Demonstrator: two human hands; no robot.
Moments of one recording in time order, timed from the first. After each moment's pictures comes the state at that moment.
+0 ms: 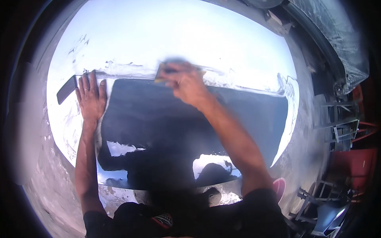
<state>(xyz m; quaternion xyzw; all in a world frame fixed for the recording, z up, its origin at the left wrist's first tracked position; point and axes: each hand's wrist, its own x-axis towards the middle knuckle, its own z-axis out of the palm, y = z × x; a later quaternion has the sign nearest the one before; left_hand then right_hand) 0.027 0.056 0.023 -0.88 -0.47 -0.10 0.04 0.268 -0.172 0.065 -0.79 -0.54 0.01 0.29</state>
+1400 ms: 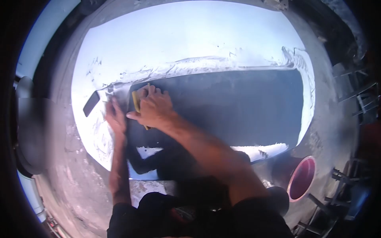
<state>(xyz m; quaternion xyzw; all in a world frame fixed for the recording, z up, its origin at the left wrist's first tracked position) 0.003 0.019 0.027 -0.74 -0.40 -0.40 -0.36 0.118 -0.135 0.114 -0.86 -0.45 0.11 0.21</state>
